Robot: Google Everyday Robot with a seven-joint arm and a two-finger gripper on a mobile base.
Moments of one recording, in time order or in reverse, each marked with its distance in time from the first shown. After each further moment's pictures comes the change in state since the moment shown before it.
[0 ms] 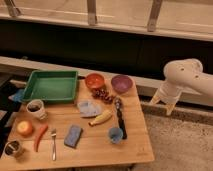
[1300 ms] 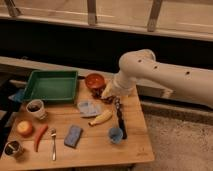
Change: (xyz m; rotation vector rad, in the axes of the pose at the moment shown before) arm 0.140 0.219 -0.050 -0.306 0.026 -0.519
